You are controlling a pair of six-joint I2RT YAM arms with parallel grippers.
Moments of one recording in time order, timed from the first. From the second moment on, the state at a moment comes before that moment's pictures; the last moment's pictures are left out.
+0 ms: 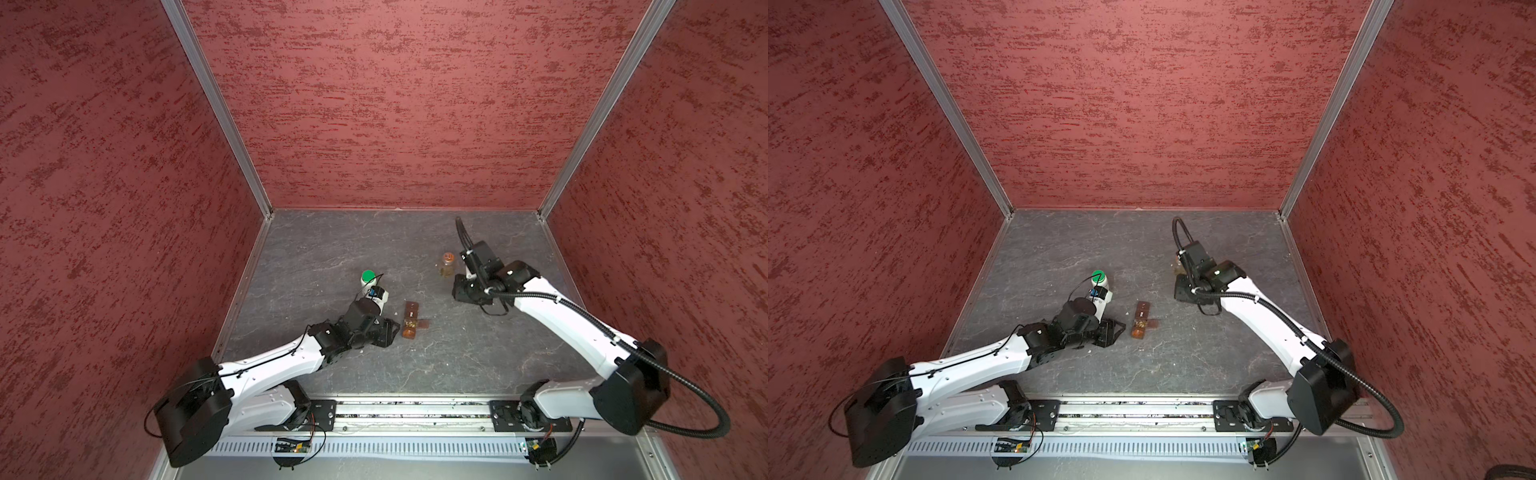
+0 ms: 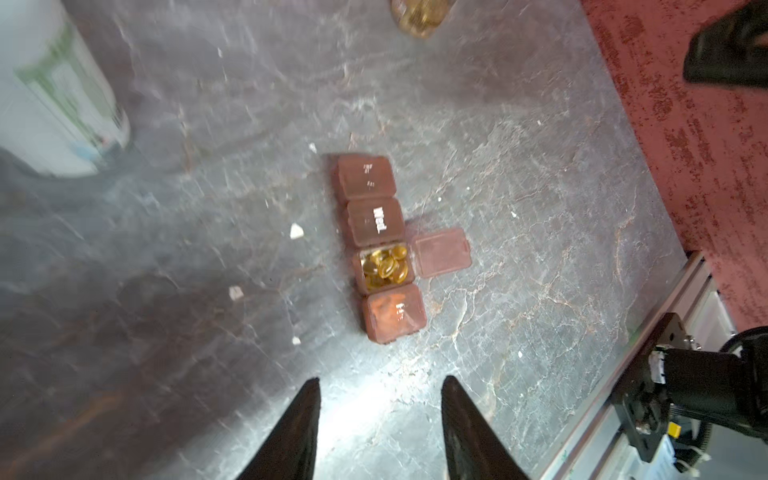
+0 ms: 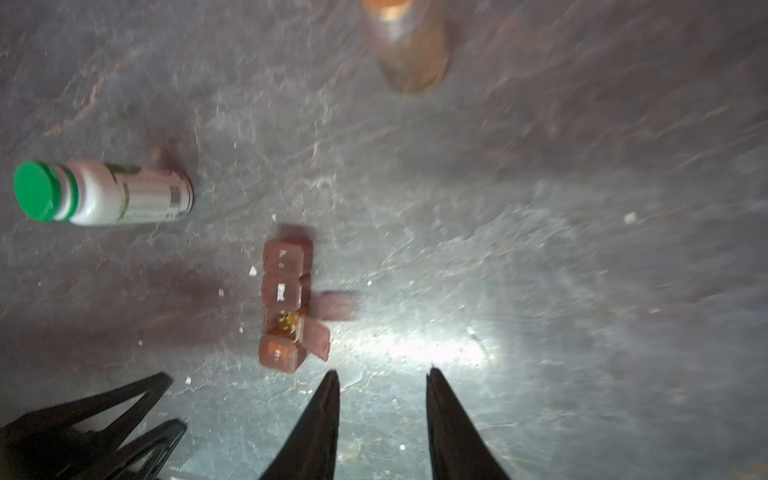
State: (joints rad) left arm -0.86 1.16 0.52 -0.13 0.05 -0.64; right arm 0.61 1.35 1.08 -0.84 -0.02 0.72
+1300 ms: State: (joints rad) left arm -0.78 1.52 0.64 -0.04 0.13 -0.68; right arm 0.73 1.59 0.85 -0.41 -0.13 0.89
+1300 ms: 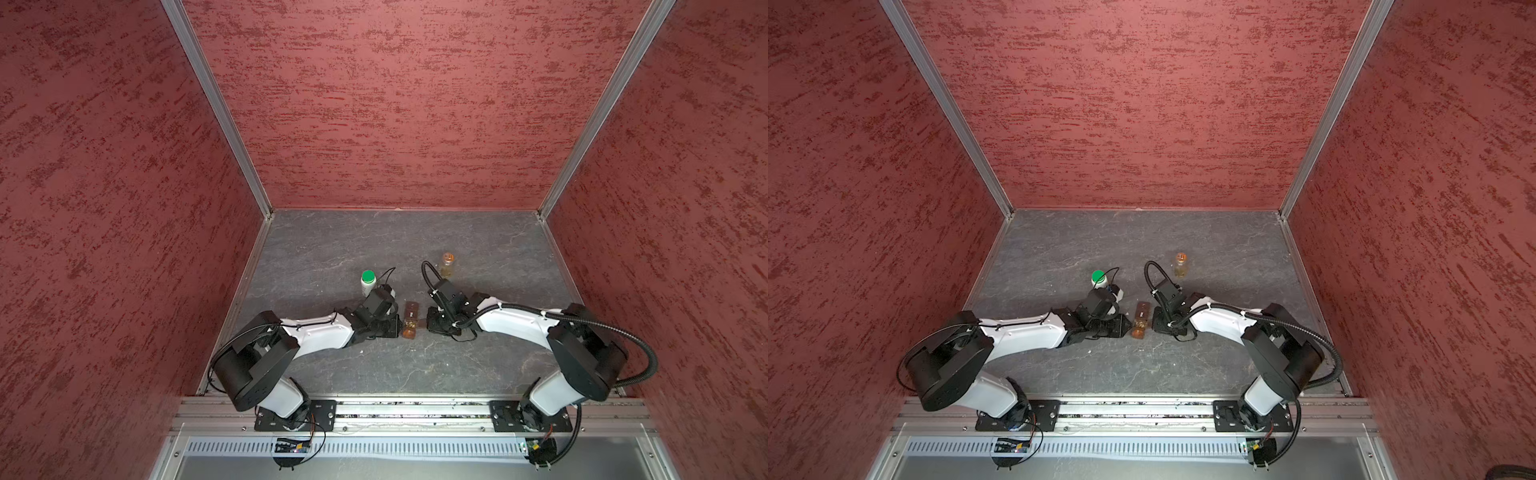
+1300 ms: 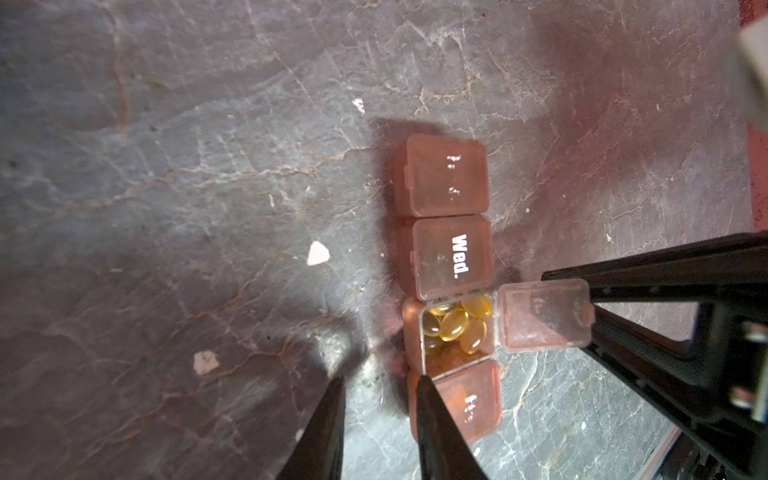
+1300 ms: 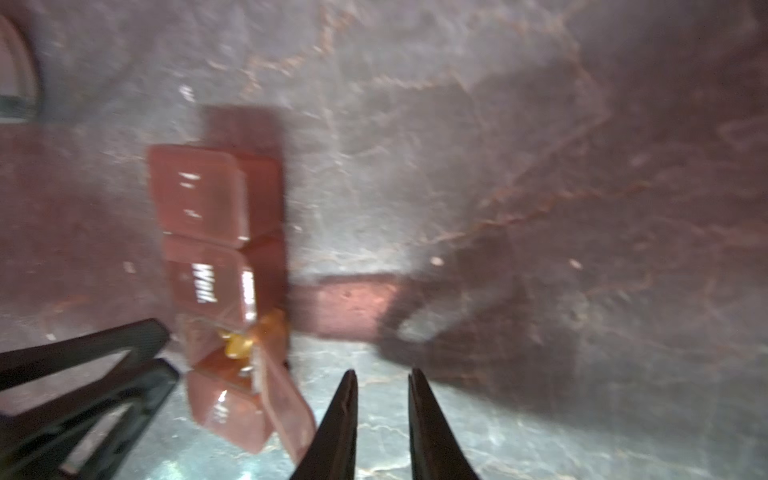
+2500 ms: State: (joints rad) left arm -0.68 1.41 0.55 0.05 0.26 -0.74; right arm 0.73 1.69 0.91 -0.29 -0.31 0.86
